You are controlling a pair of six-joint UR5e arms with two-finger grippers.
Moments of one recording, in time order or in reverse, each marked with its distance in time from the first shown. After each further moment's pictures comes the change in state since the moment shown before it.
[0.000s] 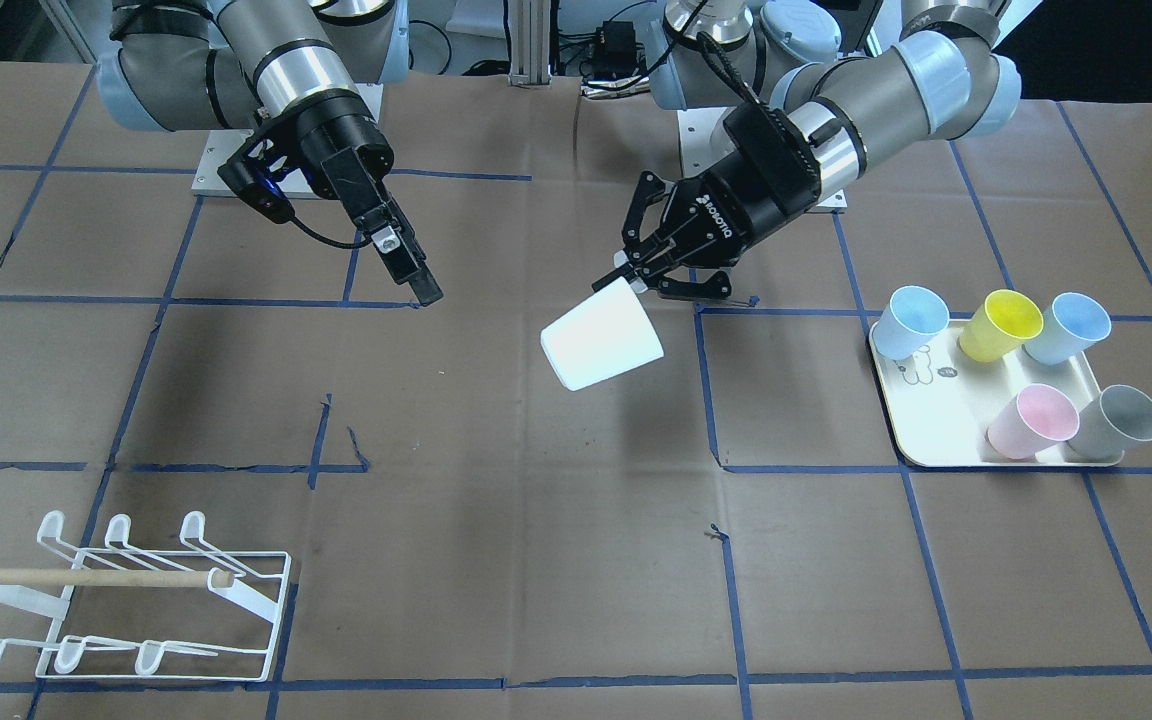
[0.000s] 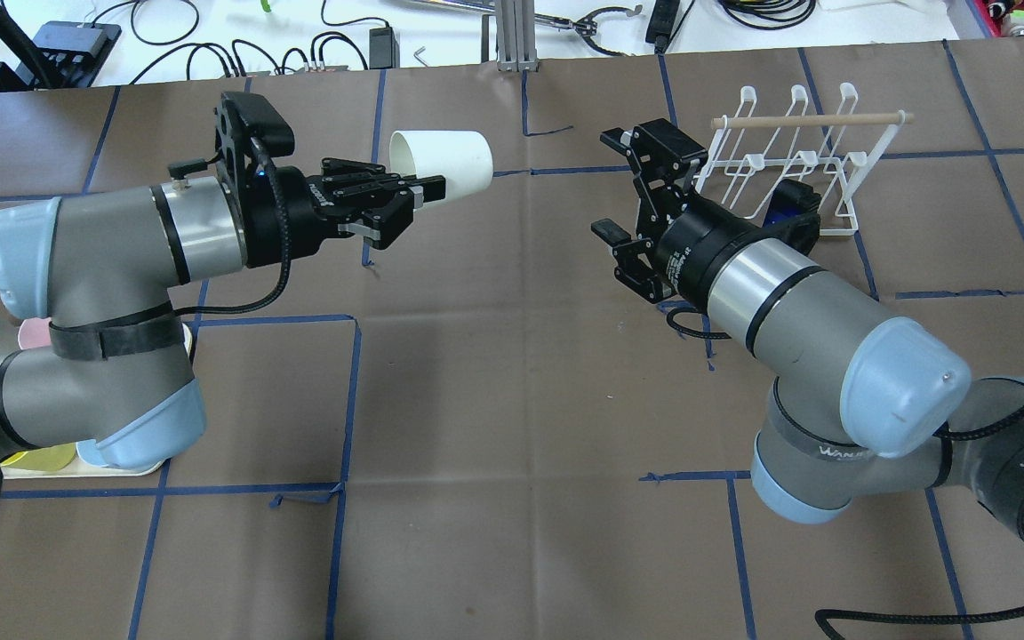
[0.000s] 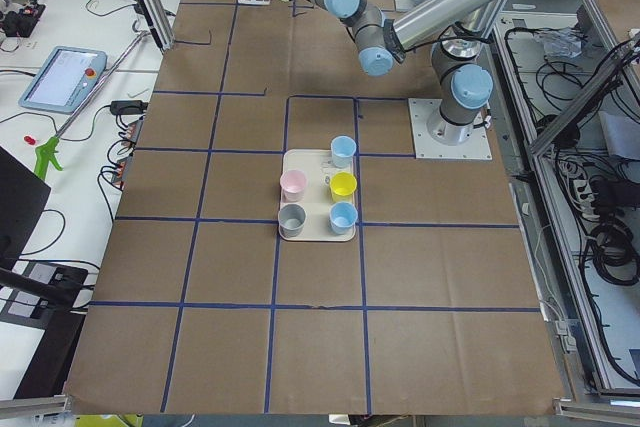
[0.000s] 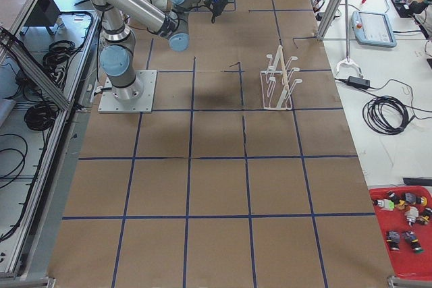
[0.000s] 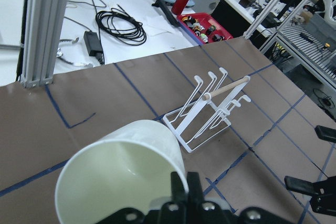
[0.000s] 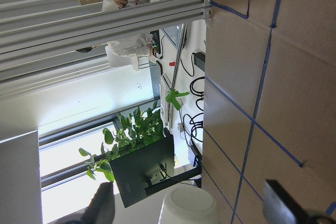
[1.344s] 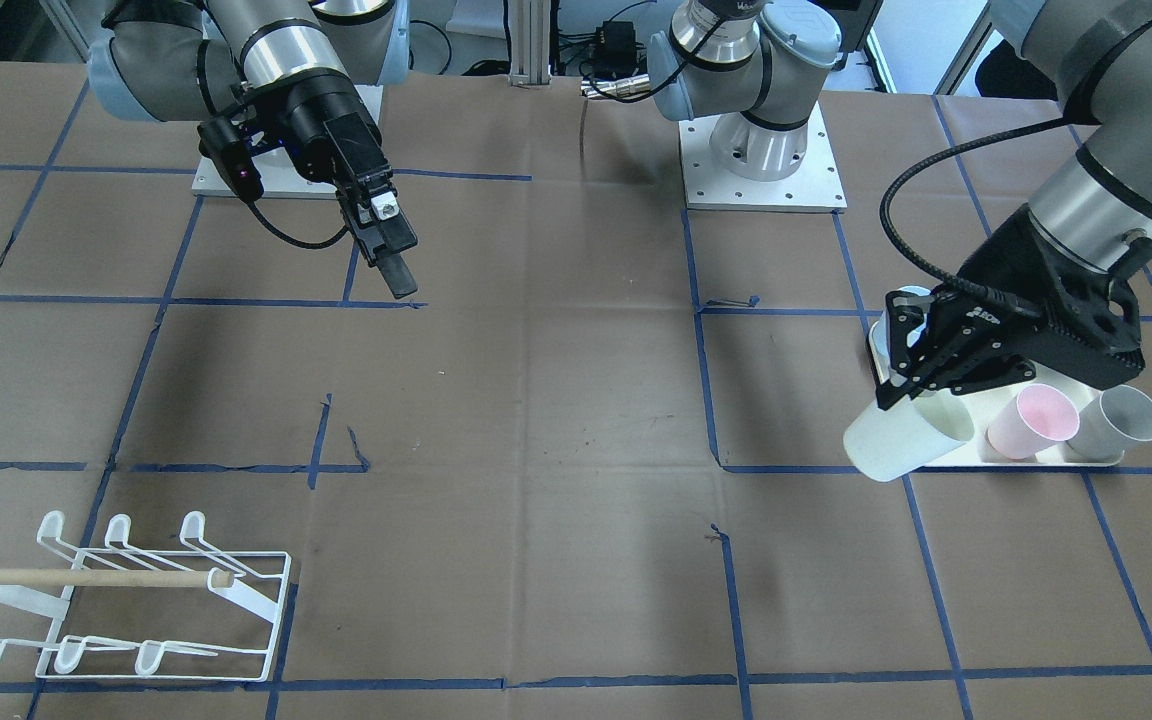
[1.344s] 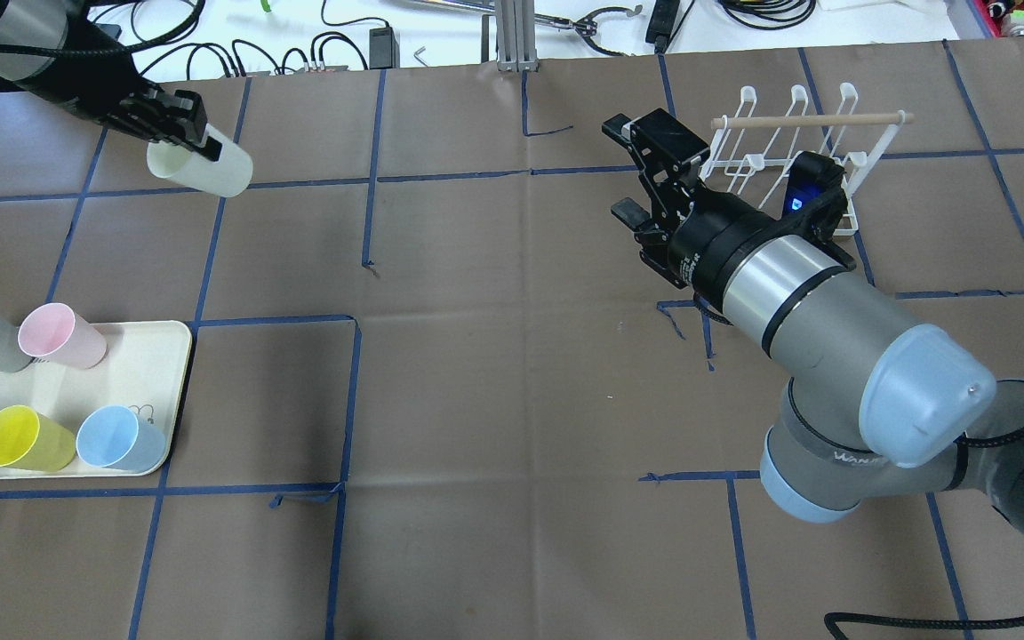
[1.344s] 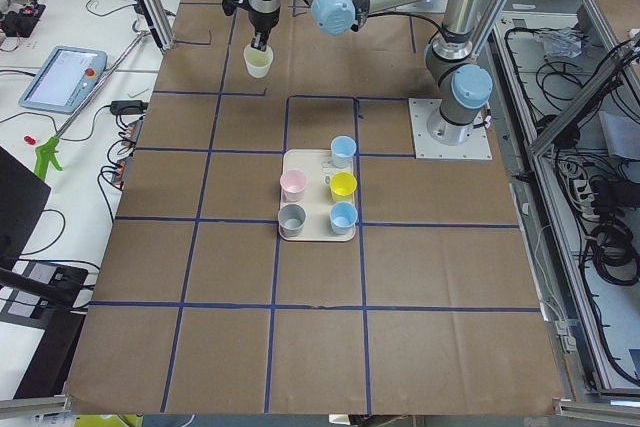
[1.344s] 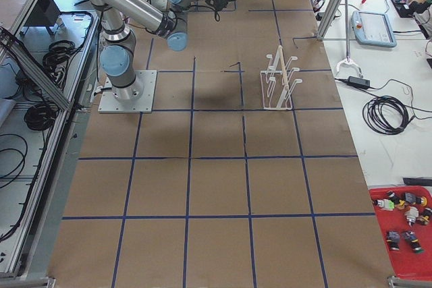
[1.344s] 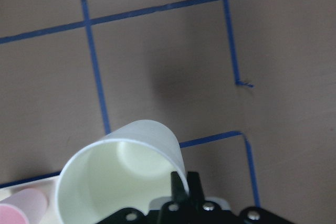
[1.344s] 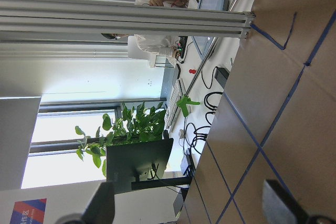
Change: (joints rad) left arm 0.146 -0.115 0.660 -1.139 0.631 0.012; right arm -0.028 -0.031 0.001 -0.027 0.005 -0.257
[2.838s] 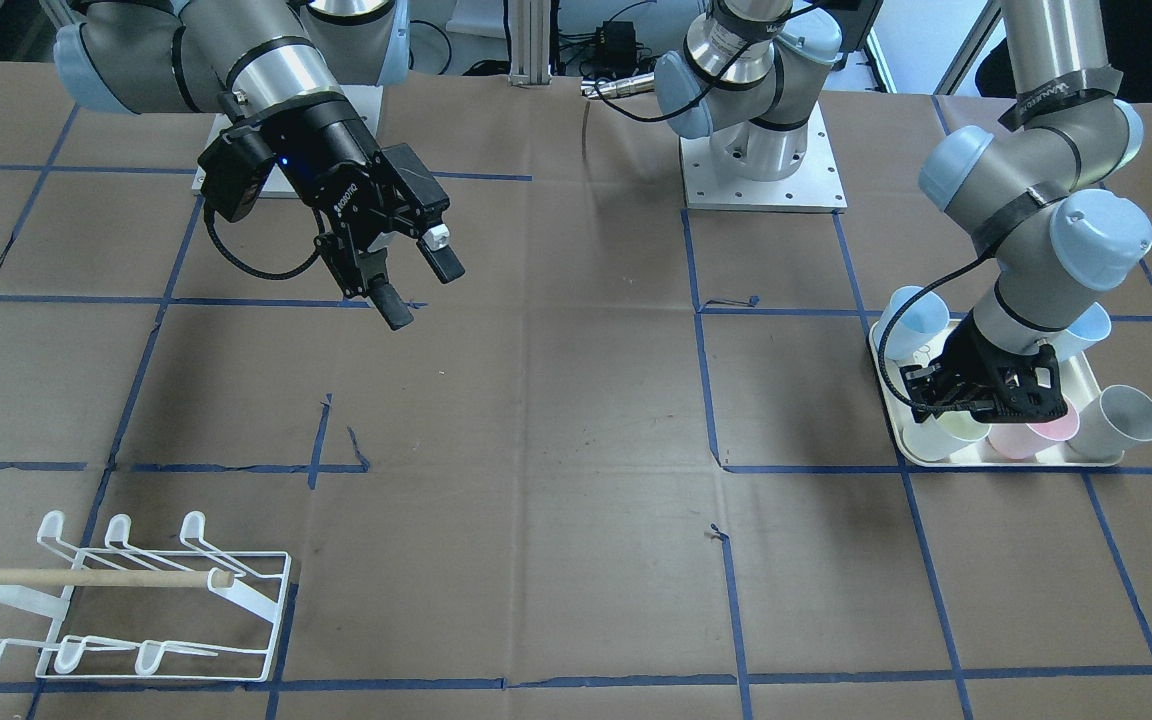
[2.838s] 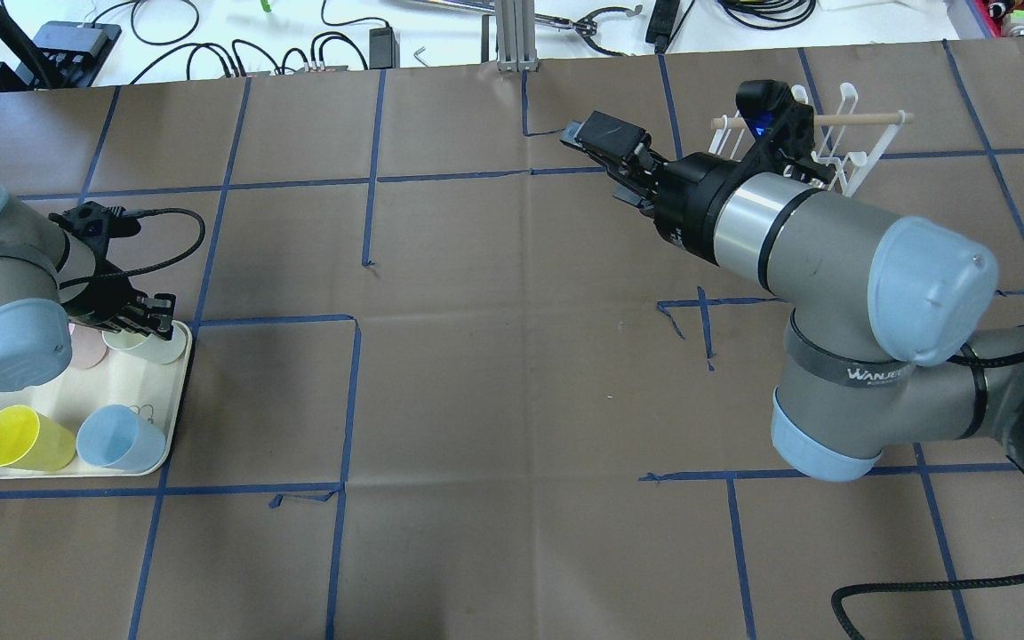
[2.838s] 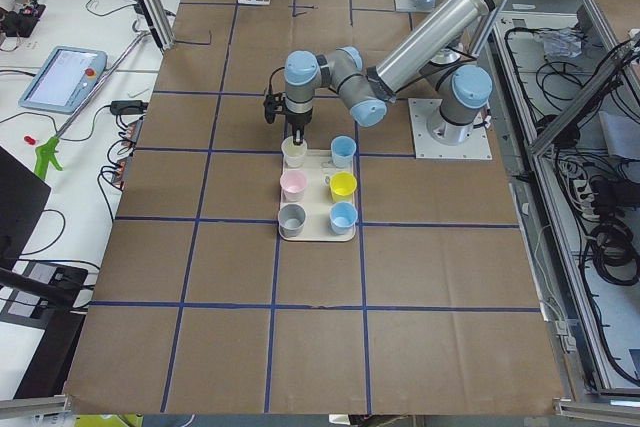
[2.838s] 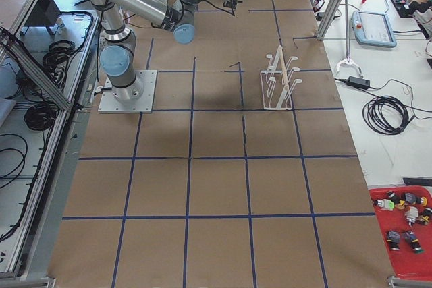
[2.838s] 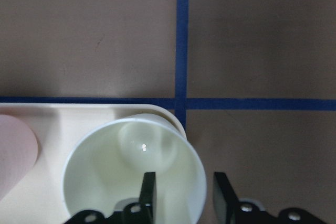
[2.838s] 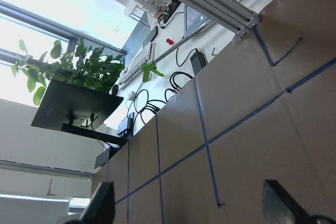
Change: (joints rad) left arm 0.223 -0.077 -0.496 0.510 0.408 -0.019; right arm -0.005 -0.001 -0.101 0.284 0.085 -0.459
